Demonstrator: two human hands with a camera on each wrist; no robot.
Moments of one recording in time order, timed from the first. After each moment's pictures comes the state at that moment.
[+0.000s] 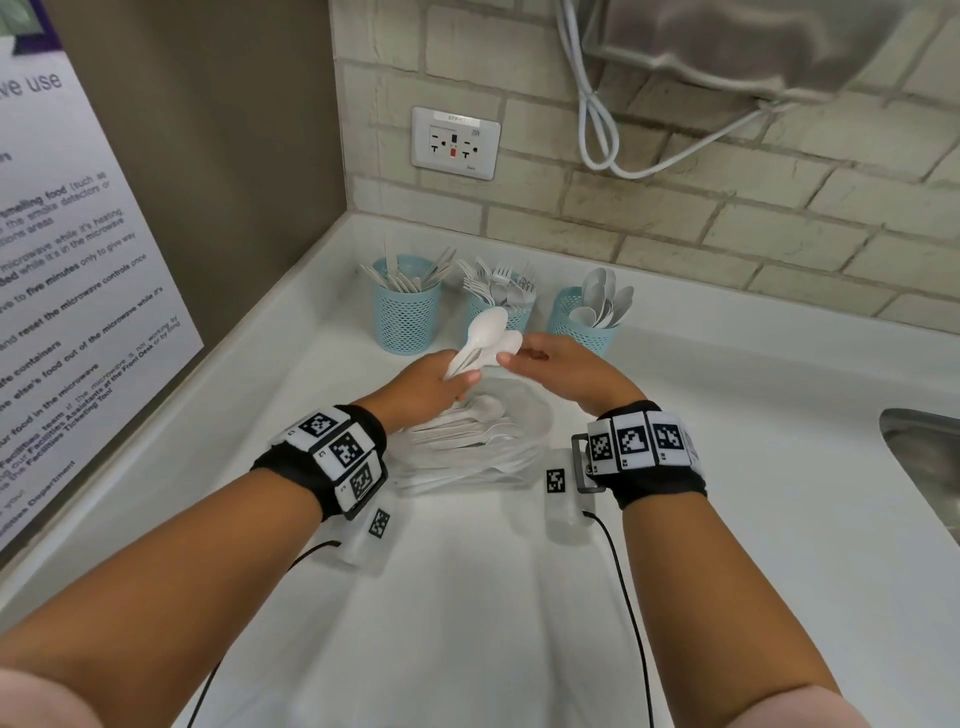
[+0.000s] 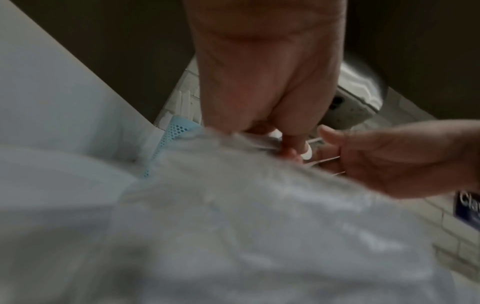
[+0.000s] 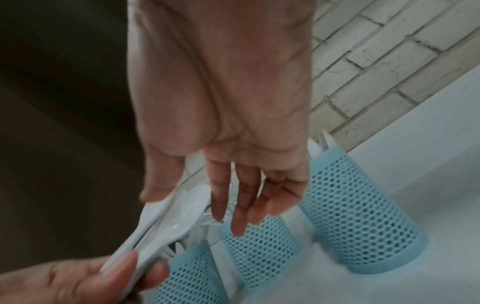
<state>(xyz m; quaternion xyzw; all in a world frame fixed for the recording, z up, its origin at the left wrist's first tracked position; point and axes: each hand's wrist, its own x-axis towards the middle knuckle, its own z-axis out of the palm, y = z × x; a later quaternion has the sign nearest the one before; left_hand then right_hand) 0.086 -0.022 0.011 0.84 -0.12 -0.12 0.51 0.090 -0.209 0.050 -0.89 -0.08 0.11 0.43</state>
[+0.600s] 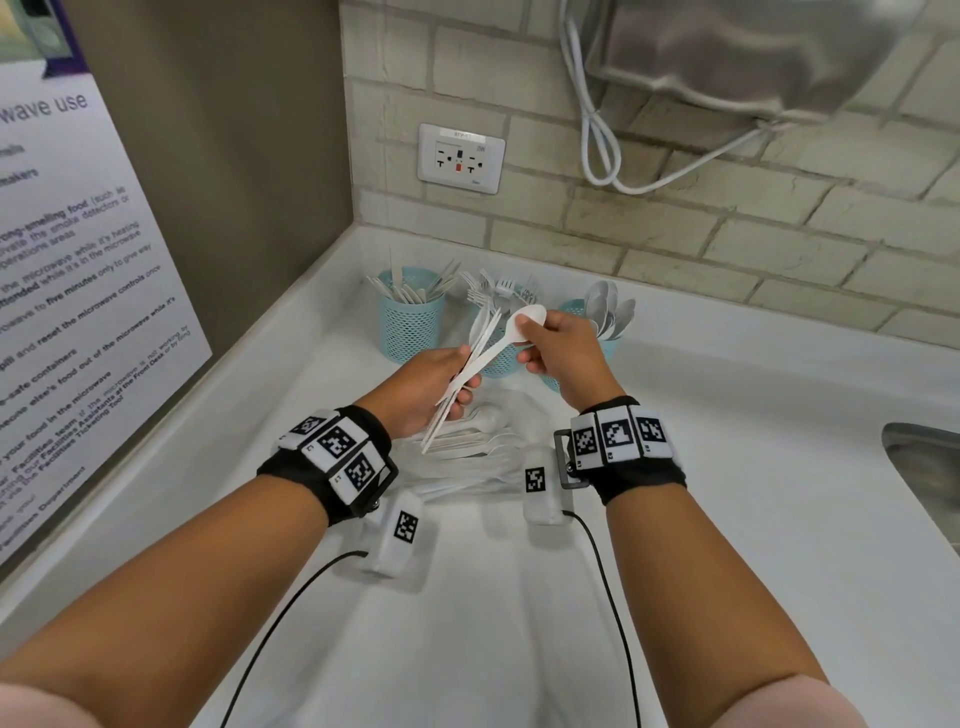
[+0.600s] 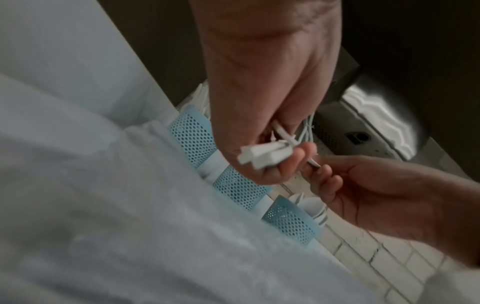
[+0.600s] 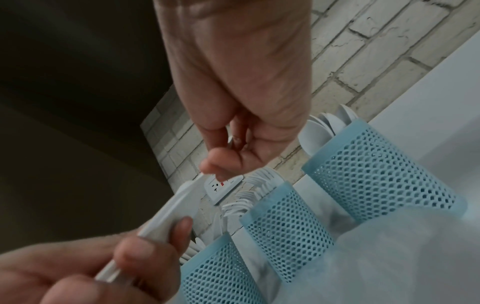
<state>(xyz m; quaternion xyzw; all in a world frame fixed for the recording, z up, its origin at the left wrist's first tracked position) 0.081 -0.026 0.034 0.62 0.00 -0.20 0.76 0.108 -0.188 0.055 -0.77 0.05 -0.03 0.64</state>
